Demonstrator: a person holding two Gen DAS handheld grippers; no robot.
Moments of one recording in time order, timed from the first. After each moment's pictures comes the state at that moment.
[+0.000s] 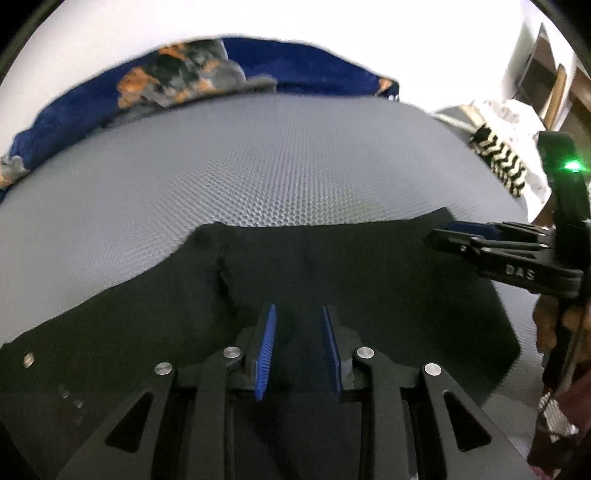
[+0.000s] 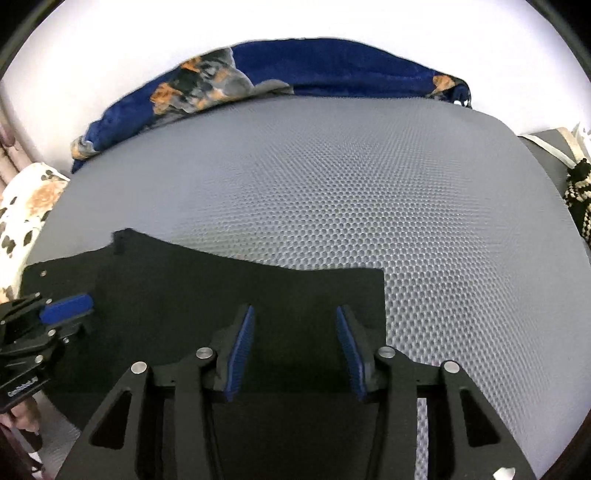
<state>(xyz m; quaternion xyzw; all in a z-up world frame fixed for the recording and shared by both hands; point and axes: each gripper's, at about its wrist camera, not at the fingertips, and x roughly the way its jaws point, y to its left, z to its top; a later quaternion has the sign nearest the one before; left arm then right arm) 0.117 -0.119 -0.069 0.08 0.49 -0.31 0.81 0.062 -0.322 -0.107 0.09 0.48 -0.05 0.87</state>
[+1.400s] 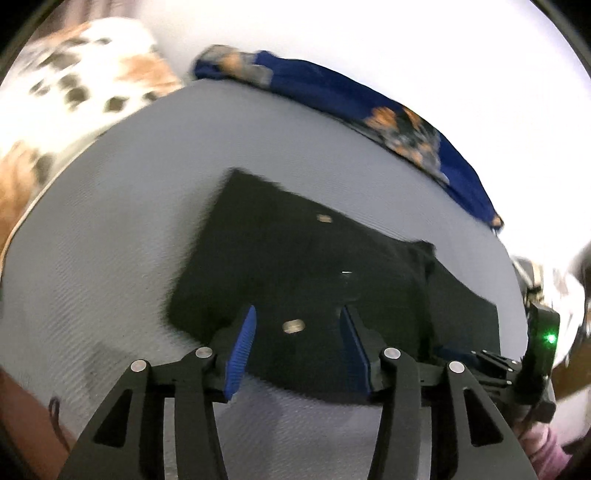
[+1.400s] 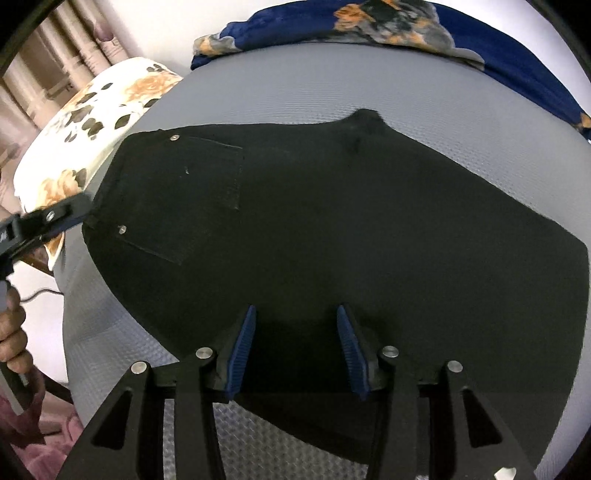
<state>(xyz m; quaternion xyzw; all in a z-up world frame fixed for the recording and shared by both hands) 0.035 0.163 -0.034 -0.18 0.47 -0.08 0.86 0.031 -0.132 -0.123 0.03 0.54 0.15 0.83</state>
